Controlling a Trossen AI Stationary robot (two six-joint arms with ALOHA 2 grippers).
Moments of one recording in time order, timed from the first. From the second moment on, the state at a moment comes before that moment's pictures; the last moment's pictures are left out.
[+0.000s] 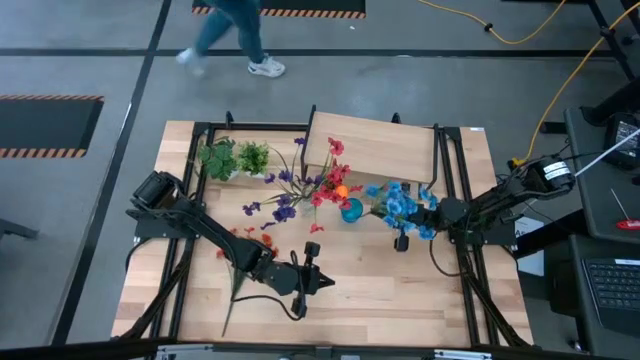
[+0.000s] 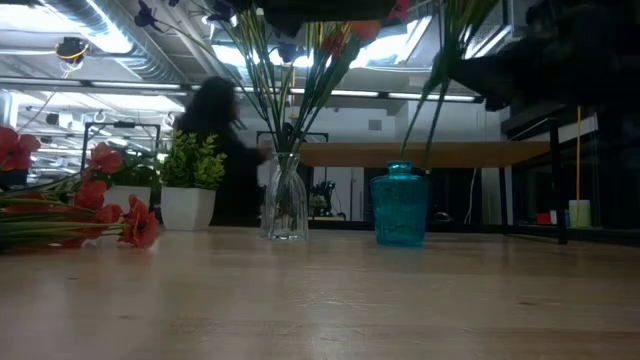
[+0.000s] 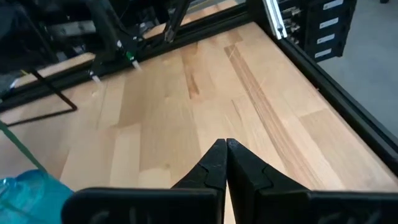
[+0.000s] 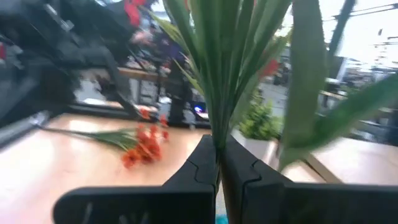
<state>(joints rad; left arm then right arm) -0.51 1.80 1.10 0.22 -0.42 0.05 0.24 1.30 0.09 1.35 0.33 -0.20</state>
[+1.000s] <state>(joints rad) -0.52 1.80 1.10 0.21 -0.42 0.04 0.13 1.30 0.15 1.34 0.23 -0.26</state>
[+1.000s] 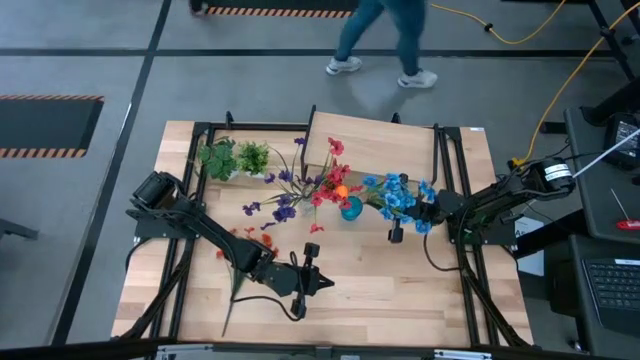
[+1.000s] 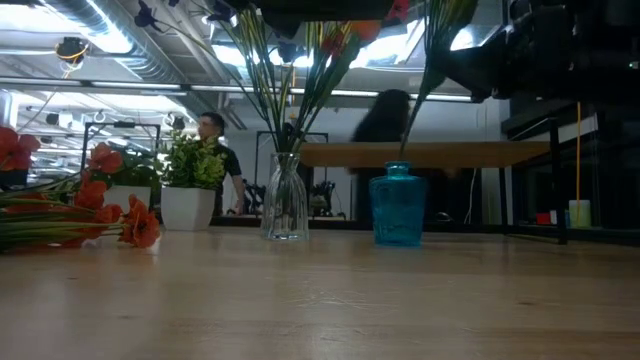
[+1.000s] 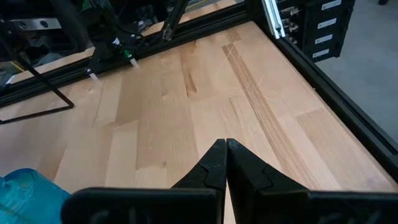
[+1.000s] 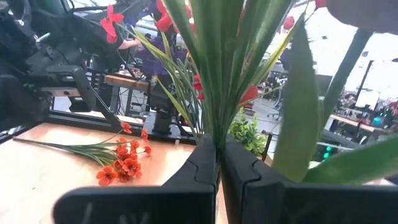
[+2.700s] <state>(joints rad) -0.52 1.80 1.10 0.21 -0.42 0.04 0.09 1.37 0.25 1.03 0.23 -0.19</state>
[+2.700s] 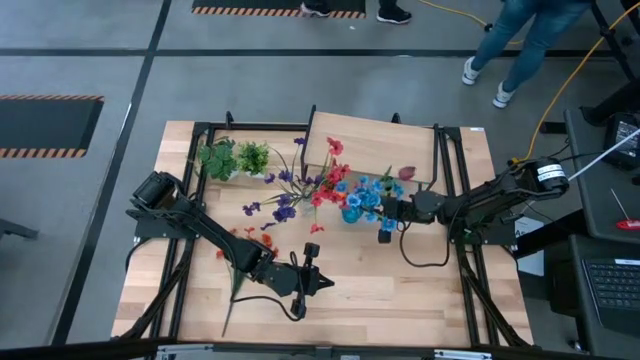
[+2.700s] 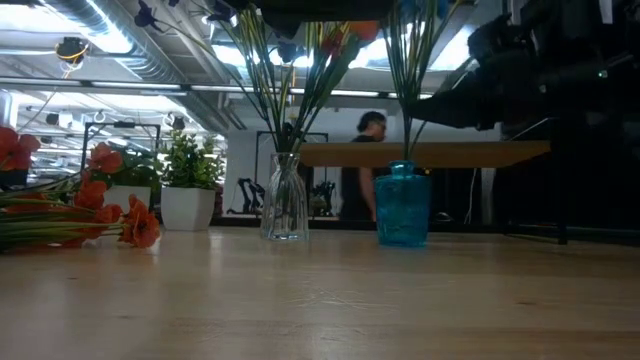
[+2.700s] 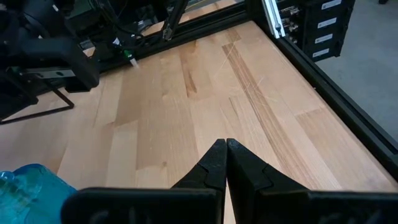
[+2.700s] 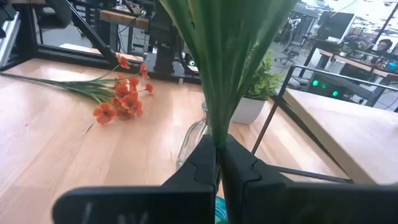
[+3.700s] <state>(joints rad) -0.52 1.80 1.10 0.18 -0.42 0.00 0.08 1.37 0.25 0.87 0.23 -0.11</state>
